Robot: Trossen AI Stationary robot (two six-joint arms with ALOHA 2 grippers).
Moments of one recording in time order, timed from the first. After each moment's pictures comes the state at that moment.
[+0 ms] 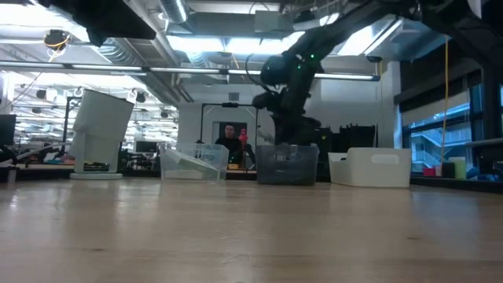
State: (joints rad) left arm -0.46 0.79 0.58 -0.24 -0.89 -0.38; right arm -0.59 2.10 1.78 -0.88 -0.10 0.44
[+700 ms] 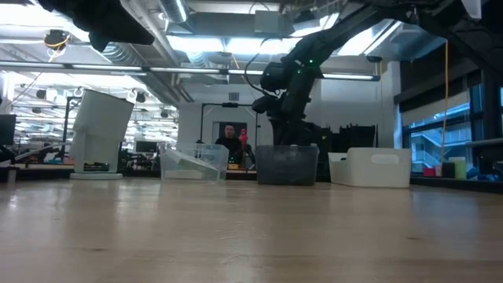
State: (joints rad) left arm -0.40 0.75 0.58 -0.30 -0.76 -0.38; right arm -0.60 2.13 1.78 -0.90 -0.16 0.44
